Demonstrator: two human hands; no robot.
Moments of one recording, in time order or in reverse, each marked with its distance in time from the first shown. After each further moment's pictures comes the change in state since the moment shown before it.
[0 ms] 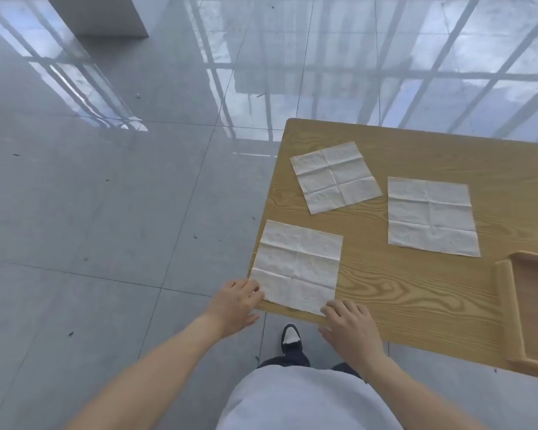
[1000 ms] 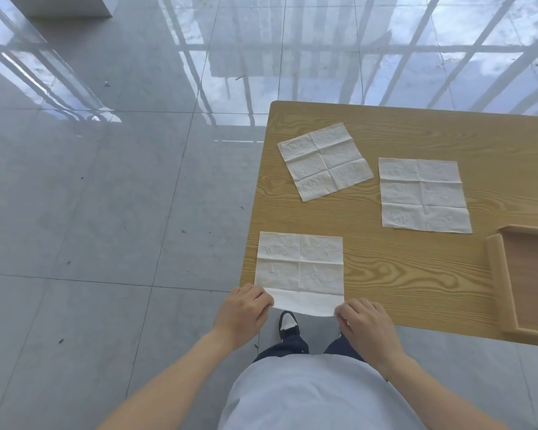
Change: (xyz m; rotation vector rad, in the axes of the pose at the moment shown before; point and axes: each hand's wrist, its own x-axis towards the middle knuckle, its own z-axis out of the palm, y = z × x) left_hand 0.003 0.028 0.023 -0.417 0.264 -0.096; right_hand -0.024 0.010 0.008 0.168 0.140 0.142
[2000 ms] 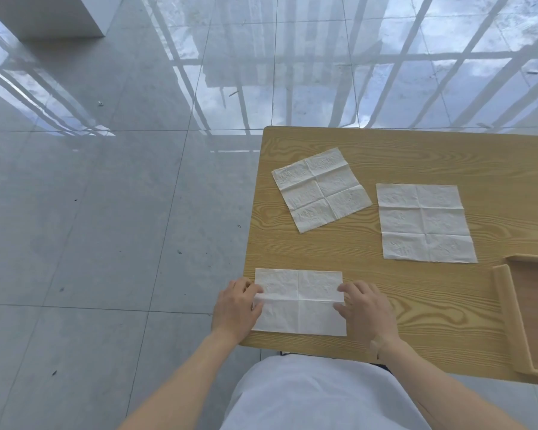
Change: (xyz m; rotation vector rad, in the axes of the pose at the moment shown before) left_hand 0.080 -0.041 -0.005 -0.008 -0.020 -0.333; right_hand 0.100 0.033 -0.010 0.082 -0.140 0.262
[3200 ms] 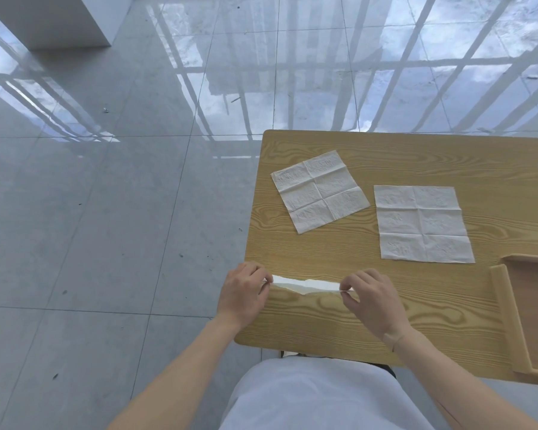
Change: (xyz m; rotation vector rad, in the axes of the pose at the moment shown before) left_hand 0.020 0.033 -0.033 -0.064 0.148 0.133; right_hand 0.003 0.001 -0.040 0.047 0.167 -0.222
